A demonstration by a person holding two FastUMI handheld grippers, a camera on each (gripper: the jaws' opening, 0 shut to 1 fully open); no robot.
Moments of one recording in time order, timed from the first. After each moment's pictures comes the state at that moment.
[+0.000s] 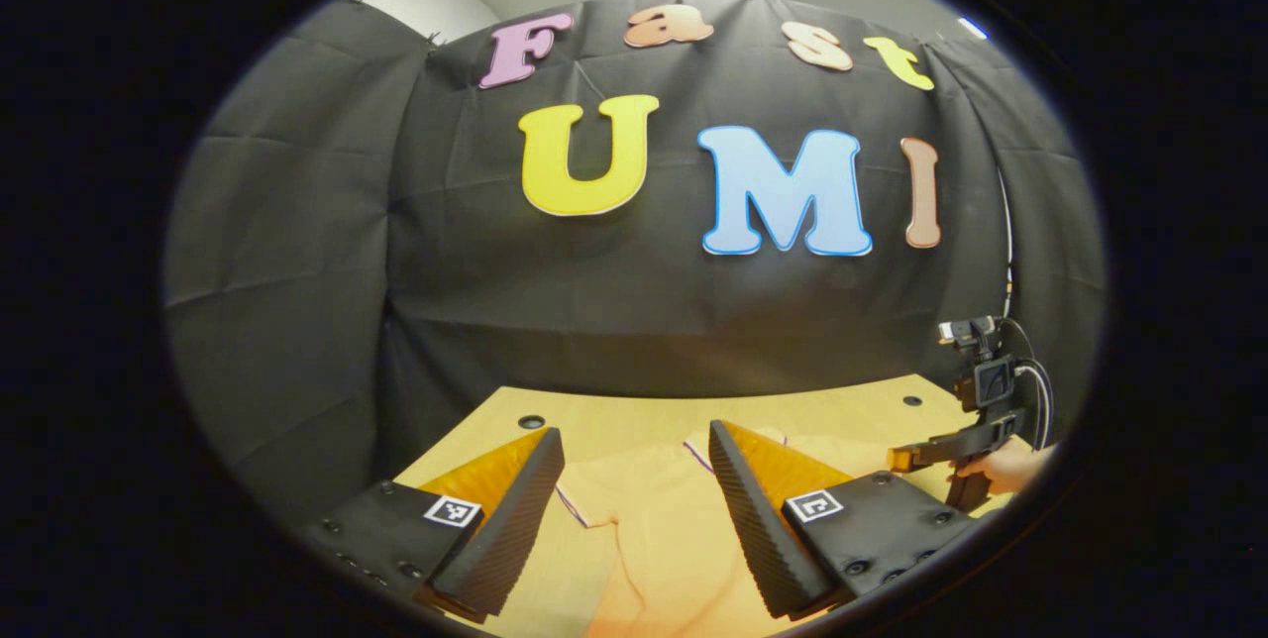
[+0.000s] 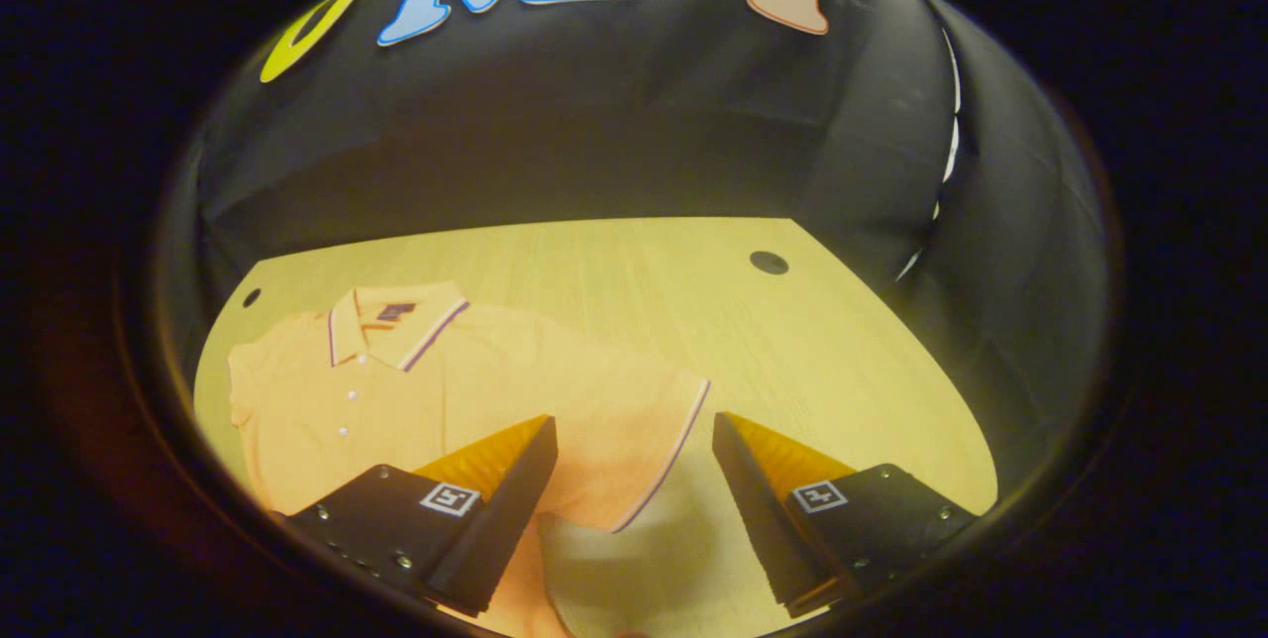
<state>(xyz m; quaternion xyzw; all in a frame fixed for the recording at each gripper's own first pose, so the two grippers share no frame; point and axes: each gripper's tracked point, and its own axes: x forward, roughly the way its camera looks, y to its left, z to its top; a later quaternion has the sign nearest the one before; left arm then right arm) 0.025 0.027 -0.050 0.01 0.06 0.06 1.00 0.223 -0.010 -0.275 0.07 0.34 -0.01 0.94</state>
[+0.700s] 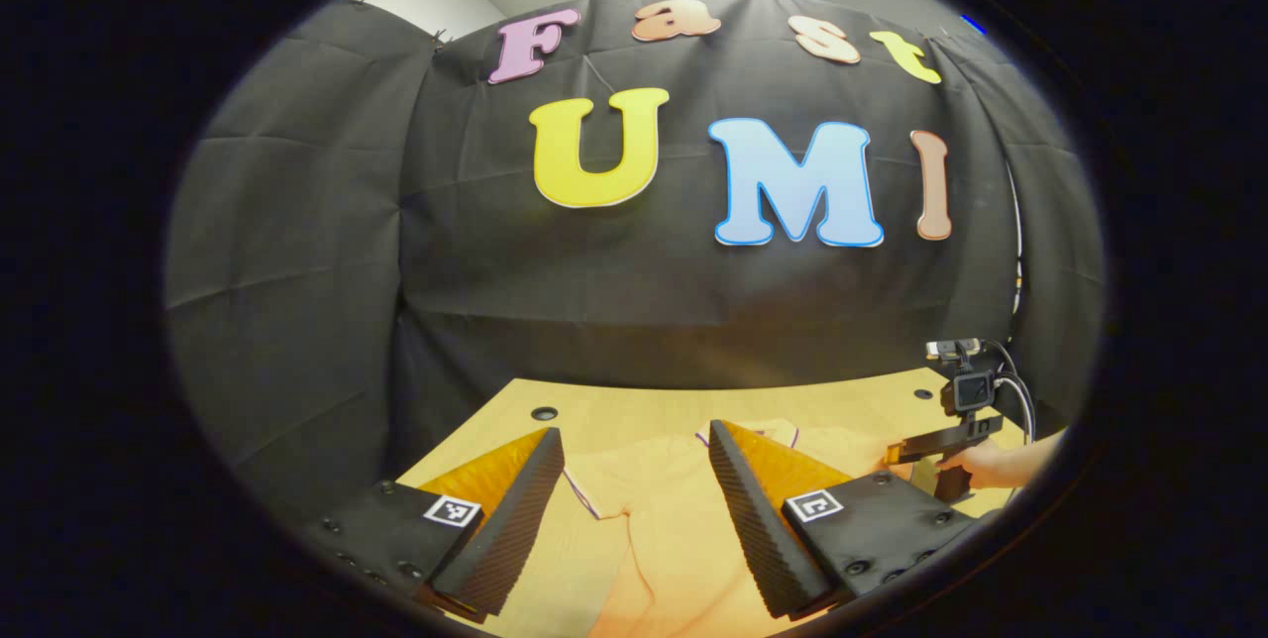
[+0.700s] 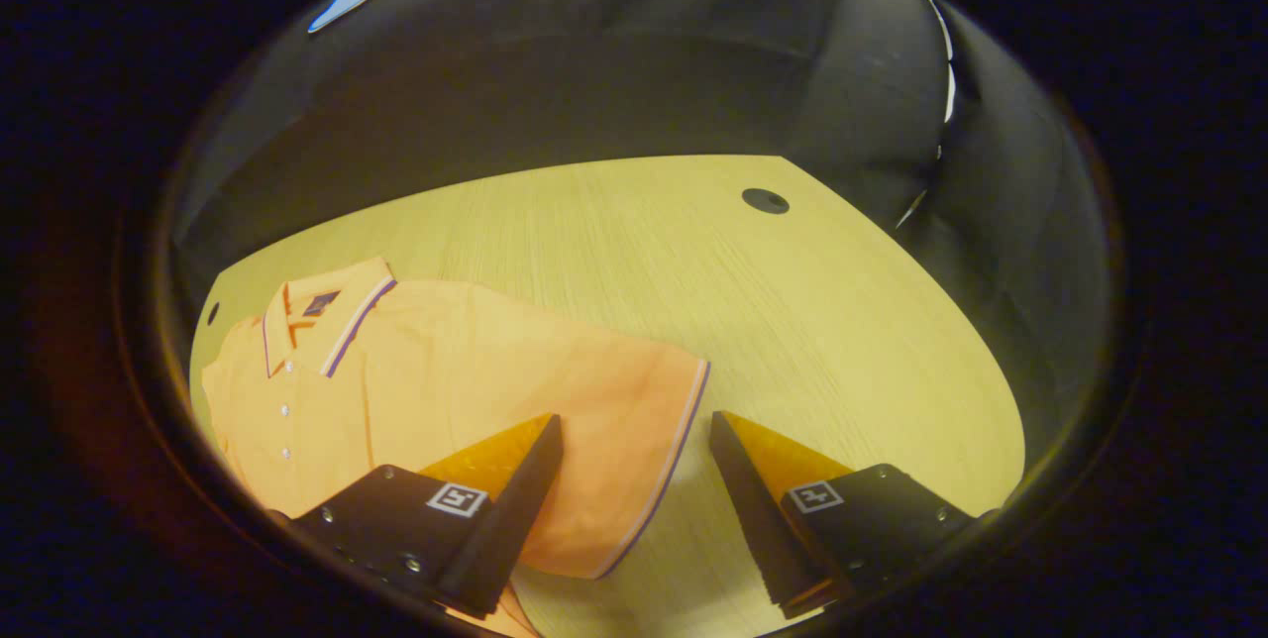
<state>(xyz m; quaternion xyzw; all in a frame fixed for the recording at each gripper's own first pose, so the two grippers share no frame) 0.018 0.035 -0.055 0.01 0.07 0.08 0.99 0.257 -0.014 -0.329 0.11 0.40 -0.03 0.91</state>
